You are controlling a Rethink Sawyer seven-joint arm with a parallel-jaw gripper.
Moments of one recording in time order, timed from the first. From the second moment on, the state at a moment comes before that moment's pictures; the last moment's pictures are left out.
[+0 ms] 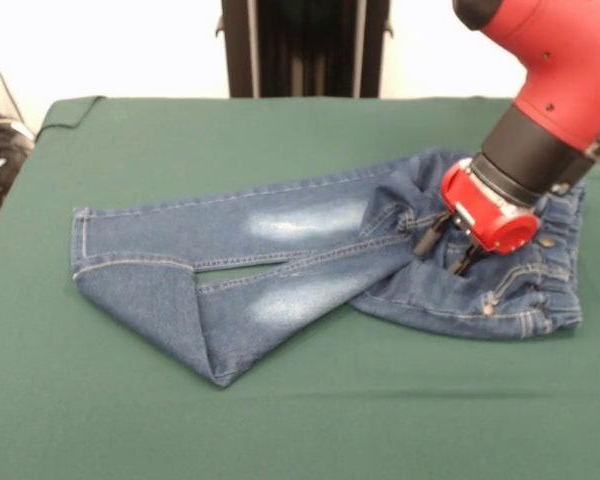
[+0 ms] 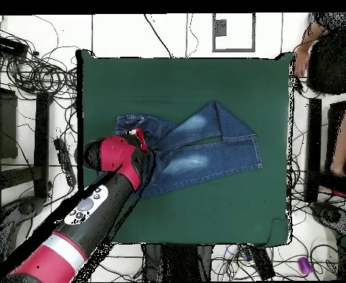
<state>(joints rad) 0.58 0.08 -0.78 1.28 0.66 0.44 2.90</state>
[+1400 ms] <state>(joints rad) -0.05 -0.36 -0.01 1.58 0.21 0.22 2.90</state>
